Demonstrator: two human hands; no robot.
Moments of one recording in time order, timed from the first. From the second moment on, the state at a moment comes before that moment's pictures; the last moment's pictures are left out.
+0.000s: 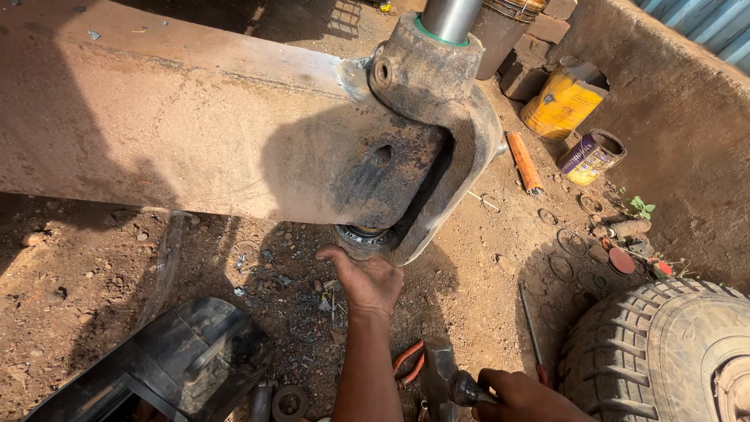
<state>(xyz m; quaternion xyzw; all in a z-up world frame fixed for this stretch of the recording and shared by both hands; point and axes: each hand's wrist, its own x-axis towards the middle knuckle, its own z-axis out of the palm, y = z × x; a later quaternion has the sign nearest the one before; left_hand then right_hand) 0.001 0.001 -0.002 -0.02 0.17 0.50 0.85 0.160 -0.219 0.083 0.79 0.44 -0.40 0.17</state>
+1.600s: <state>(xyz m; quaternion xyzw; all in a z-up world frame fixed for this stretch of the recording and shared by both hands) -0.075 0.020 0.028 0.15 0.13 0.55 0.81 0.217 -0.239 0.039 0.78 0.46 -0.41 0.10</state>
